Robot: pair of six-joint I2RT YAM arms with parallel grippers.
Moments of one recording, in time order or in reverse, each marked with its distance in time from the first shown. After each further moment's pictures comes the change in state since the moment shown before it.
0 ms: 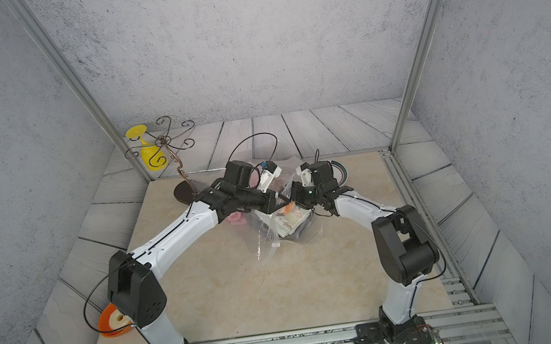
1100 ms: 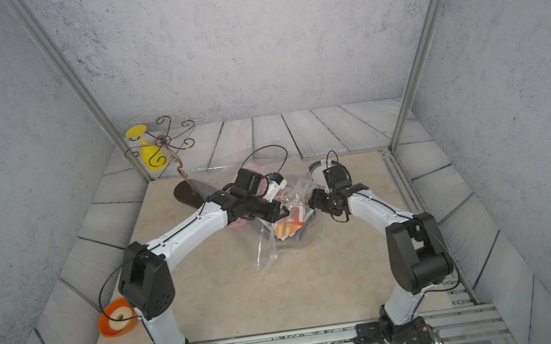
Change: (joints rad) left arm -0.022 0.067 -0.026 -0.064 -0.052 0.082; right arm -0.091 -0.069 -0.031 -0.300 0.345 -0.125
